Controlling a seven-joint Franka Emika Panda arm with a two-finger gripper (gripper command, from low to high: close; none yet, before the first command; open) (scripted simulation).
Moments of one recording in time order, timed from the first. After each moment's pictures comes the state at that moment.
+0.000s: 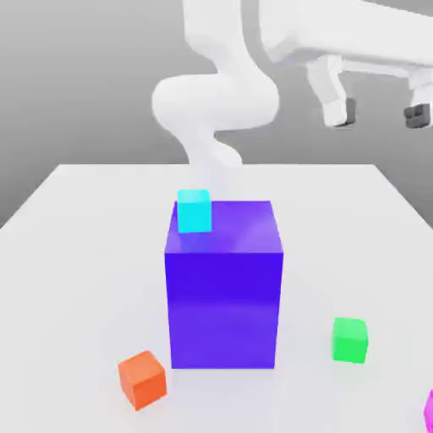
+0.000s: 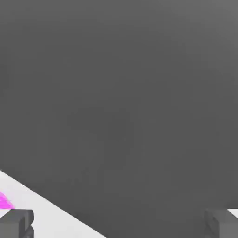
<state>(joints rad) 0.22 -0.16 0.07 -2.20 -0.01 2.44 0.42</state>
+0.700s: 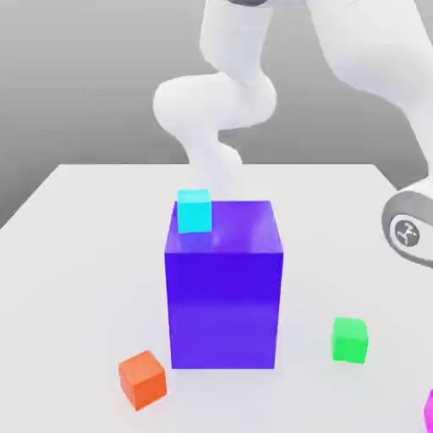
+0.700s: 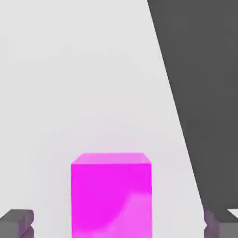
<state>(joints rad) 0.42 0.60 0.14 -2.07 -0.18 2.67 0.16</state>
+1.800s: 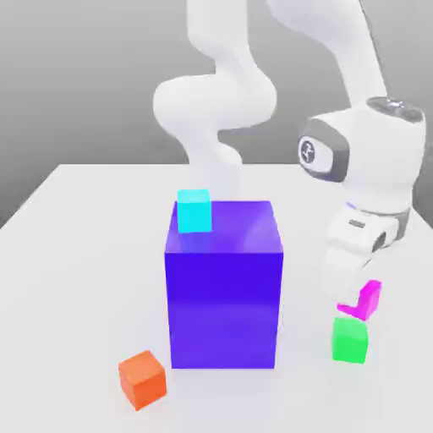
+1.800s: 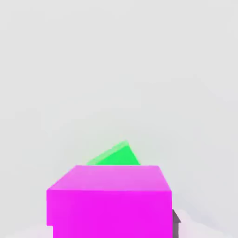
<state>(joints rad) 0.38 0.11 0.17 -2.70 -0.07 2.81 0.56</state>
